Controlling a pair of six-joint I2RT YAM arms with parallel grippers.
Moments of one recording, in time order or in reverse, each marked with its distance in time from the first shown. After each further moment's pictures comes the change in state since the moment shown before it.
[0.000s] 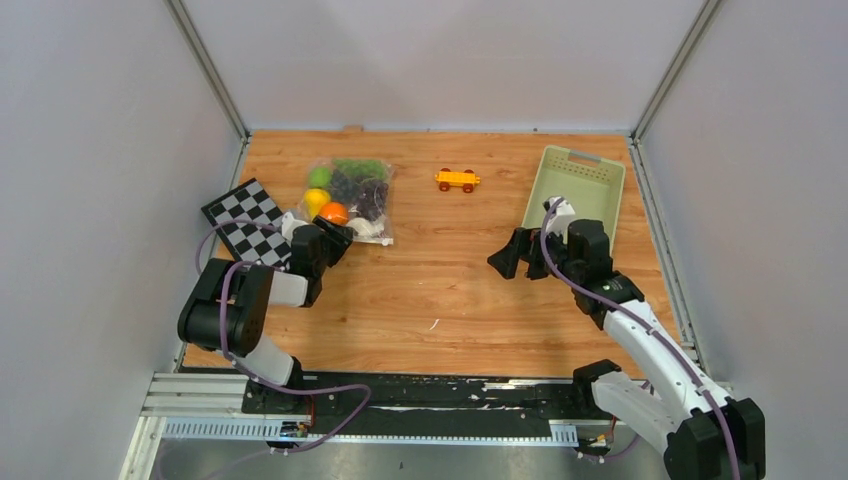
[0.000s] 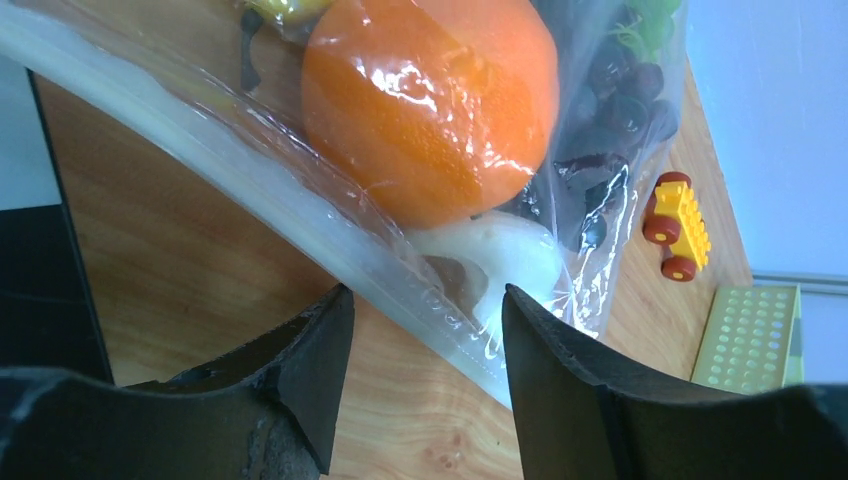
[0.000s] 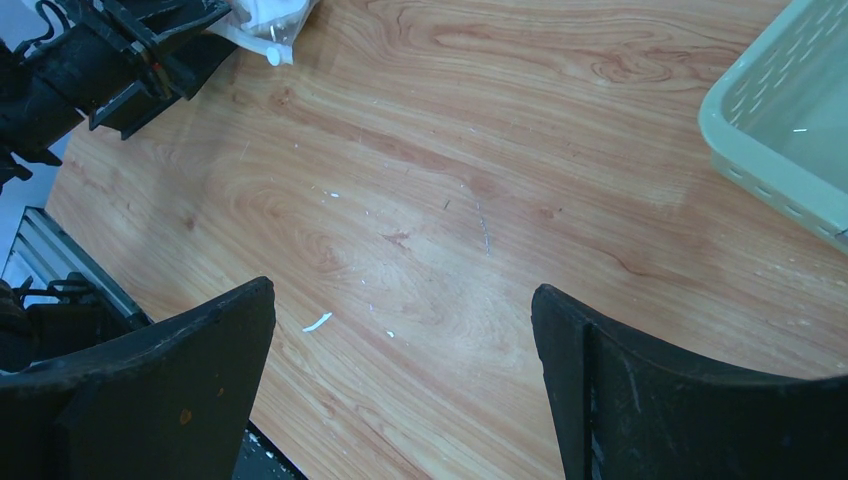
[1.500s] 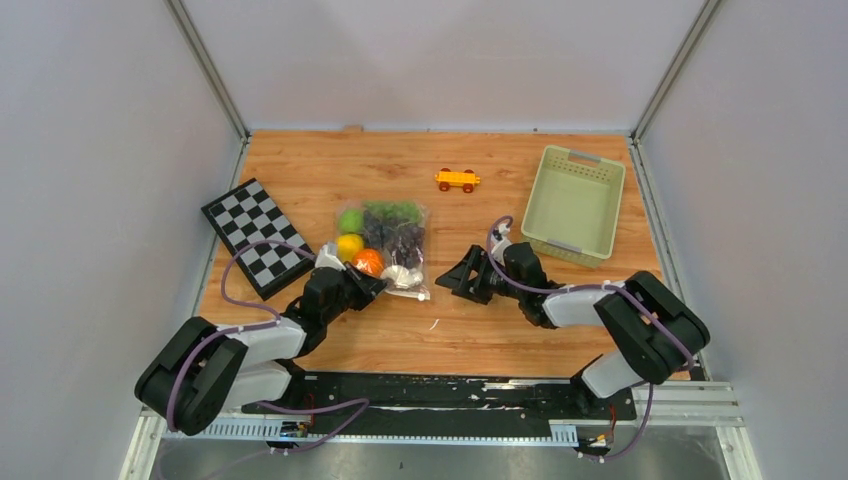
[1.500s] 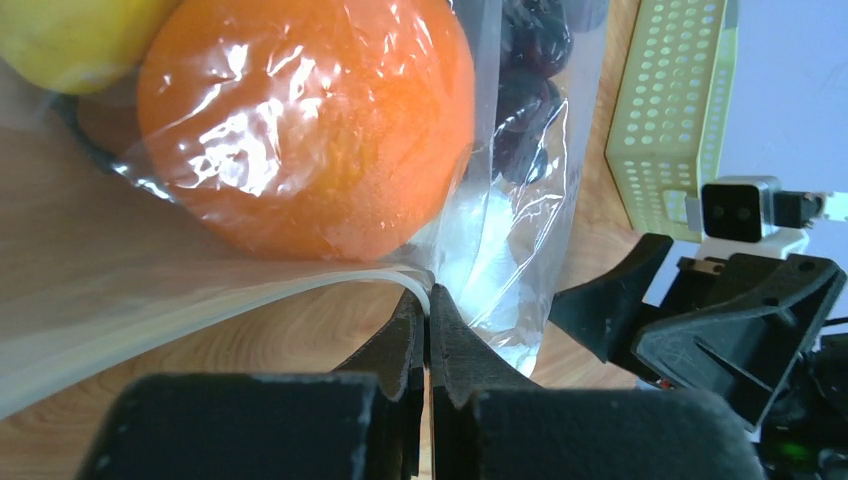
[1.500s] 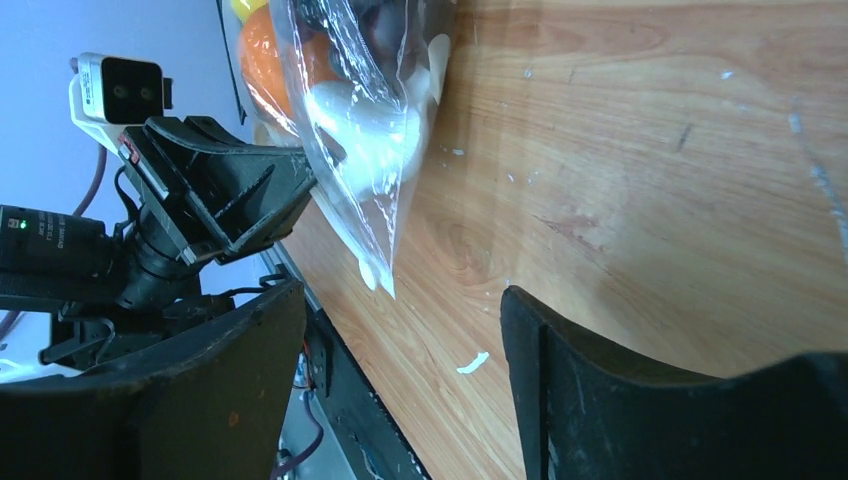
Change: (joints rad) left arm -0.339 -0.356 -0.257 -0.077 0.162 -0.094; right arm 0.287 0.572 -0.190 0.783 -0.035 0.665
